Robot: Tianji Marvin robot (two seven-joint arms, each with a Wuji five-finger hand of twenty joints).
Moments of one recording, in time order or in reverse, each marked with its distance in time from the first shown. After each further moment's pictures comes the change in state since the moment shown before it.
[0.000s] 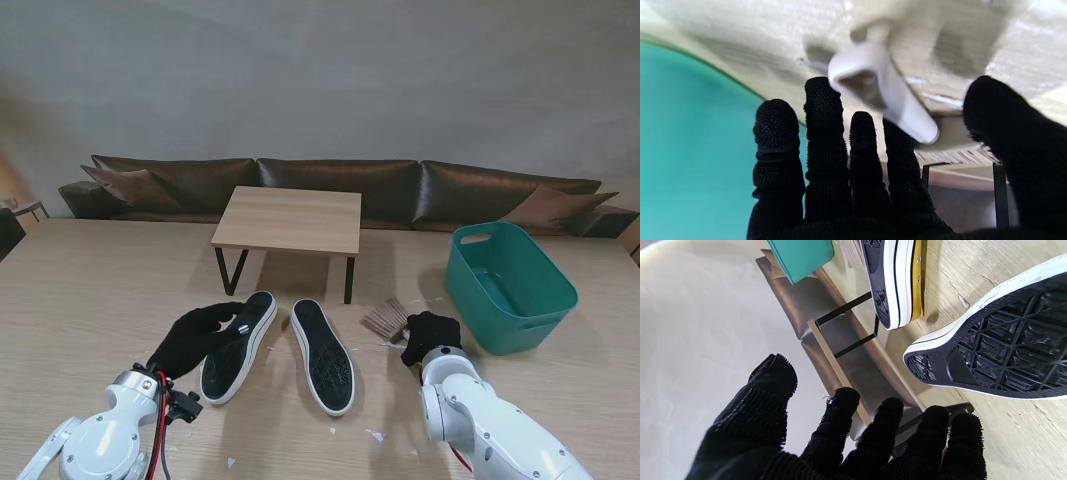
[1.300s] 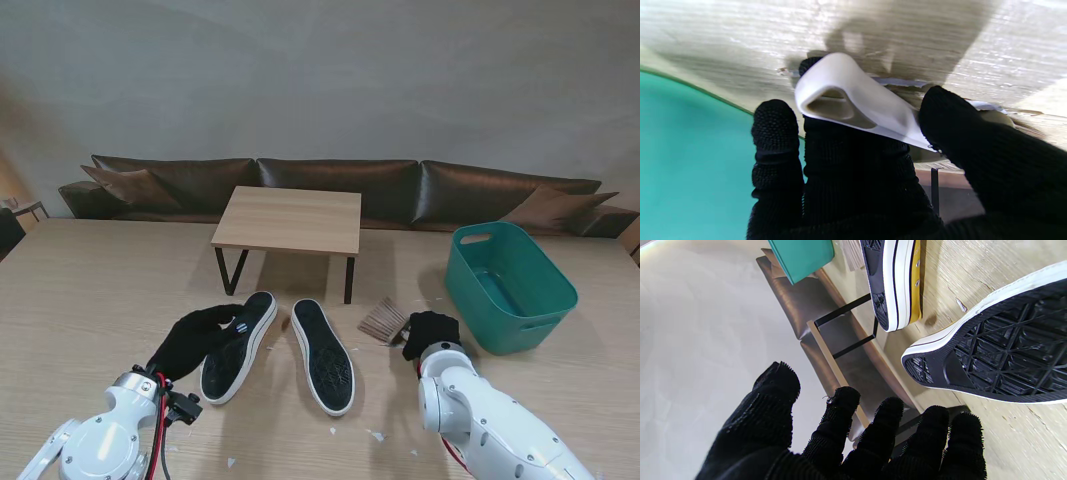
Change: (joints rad) left arm 0.007 0.000 -0.001 -0.002 -0.014 0.005 0.000; right arm 0.049 -0.025 -0.024 0.078 0.127 0.006 -0.065; left_hand 0.040 0.073 -0.072 0.000 0.007 0.000 0.001 0.004 0.001 0.000 0.000 0.000 0.000 0.000 0.000 0.000 0.000 0.000 -0.001 0.000; right_hand 0.146 0.006 0.184 -0.196 0.101 0.095 0.546 0.065 0.388 0.041 0.094 0.066 0.253 -0.018 -0.077 -0.031 0.015 0.006 0.068 -0.059
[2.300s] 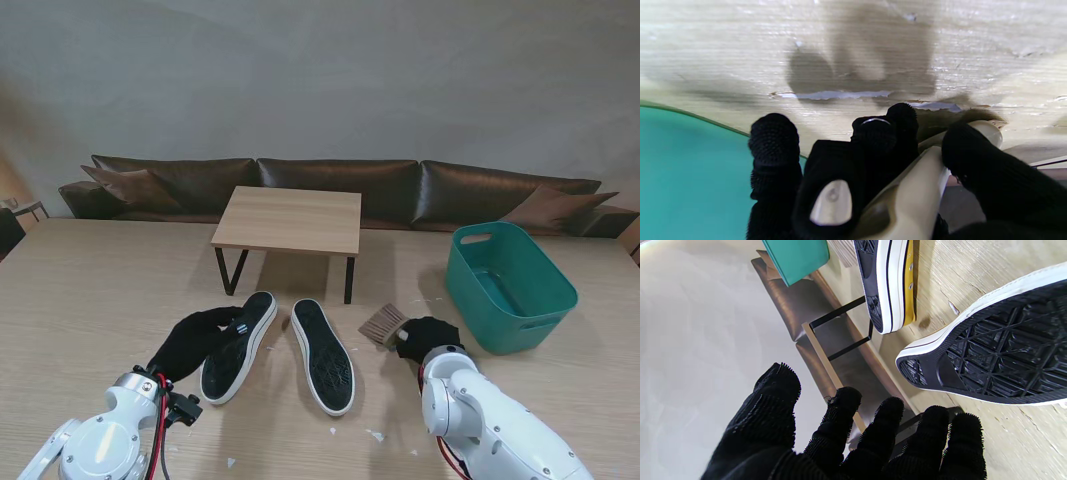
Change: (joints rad) left arm 0.000 0.001 0.001 0.000 0.006 0.020 -0.007; right arm -0.085 0.007 0.096 -0.117 0.027 -0.040 0.088; left_hand 0.029 0.029 -0.055 0.015 0.001 0.013 0.000 0.000 0.000 0.001 0.000 0.000 0.000 0.000 0.000 0.000 -0.001 0.000 0.000 0.000; right_hand -0.171 0.454 -0.241 0.074 0.085 -0.096 -0.049 0.115 0.153 -0.139 0.343 0.261 0.063 -0.152 0.903 0.303 0.000 0.009 0.198 0.009
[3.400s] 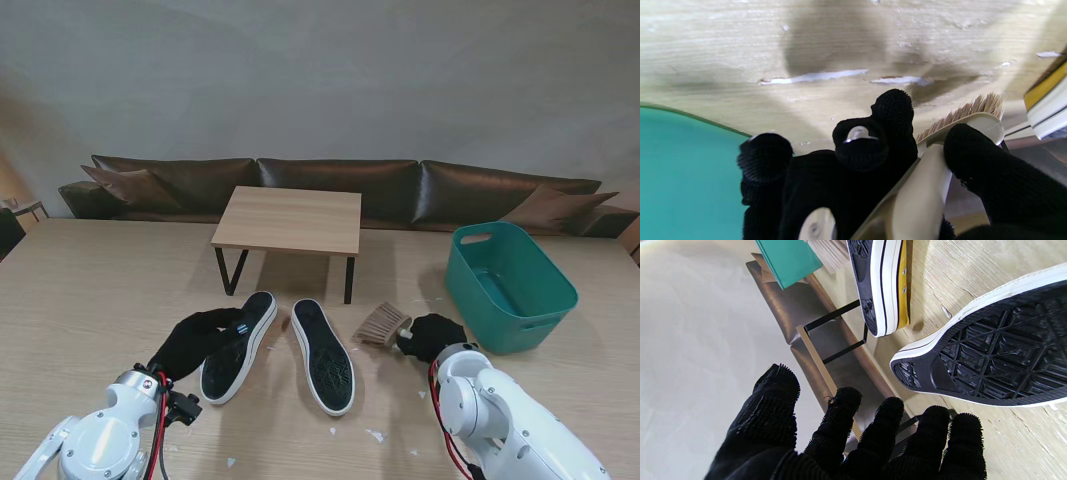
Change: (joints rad) left arm -0.009 0.004 -0.002 -0.002 -0.003 0.033 -0.025; right arm -0.100 0.010 0.153 -0.112 0.052 -0.150 0.043; left_hand 0.017 0.022 -0.051 0.000 0.000 0.001 0.000 0.000 0.000 0.001 0.000 0.000 0.000 0.000 0.000 0.000 -0.001 0.000 0.000 0.001; right_hand -0.047 -0.010 0.031 0.078 0.342 0.063 -0.208 0.135 0.174 0.114 0.001 -0.002 0.020 0.179 0.130 0.074 0.000 0.116 0.163 0.028
